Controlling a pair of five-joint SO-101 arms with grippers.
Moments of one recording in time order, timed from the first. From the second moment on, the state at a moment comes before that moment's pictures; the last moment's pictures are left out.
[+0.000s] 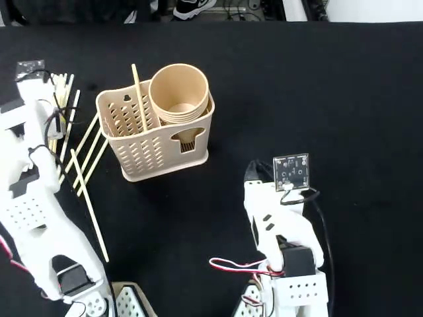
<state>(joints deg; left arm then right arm) -32.5 37.1 -13.4 53.6 -18.9 -5.5 -103.1 96.7 44.6 1.4</state>
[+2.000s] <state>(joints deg) -5.2 -78.4 51.6 16.0 -4.1 -5.5 -103.1 96.7 44.6 1.4</state>
